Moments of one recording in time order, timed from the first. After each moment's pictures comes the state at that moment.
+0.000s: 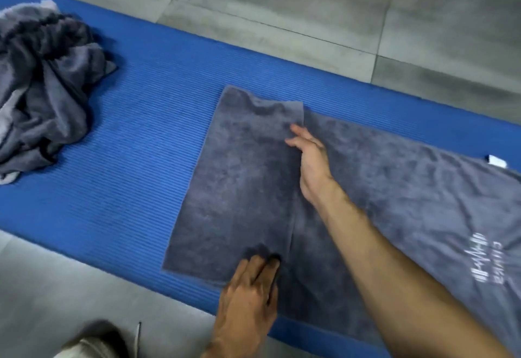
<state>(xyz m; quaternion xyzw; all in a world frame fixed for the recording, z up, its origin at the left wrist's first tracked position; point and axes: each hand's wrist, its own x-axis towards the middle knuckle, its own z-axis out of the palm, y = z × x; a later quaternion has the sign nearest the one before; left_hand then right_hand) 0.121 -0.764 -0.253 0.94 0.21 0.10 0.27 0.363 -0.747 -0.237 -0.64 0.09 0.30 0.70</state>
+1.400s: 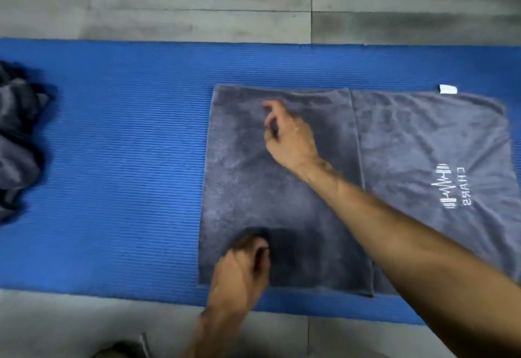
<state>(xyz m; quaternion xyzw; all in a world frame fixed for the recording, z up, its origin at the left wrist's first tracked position) 0.143 -0.760 -0.252 0.94 0.16 -0.08 0.30 0.382 -0.812 -0.236 -0.90 -0.22 0.10 0.37</state>
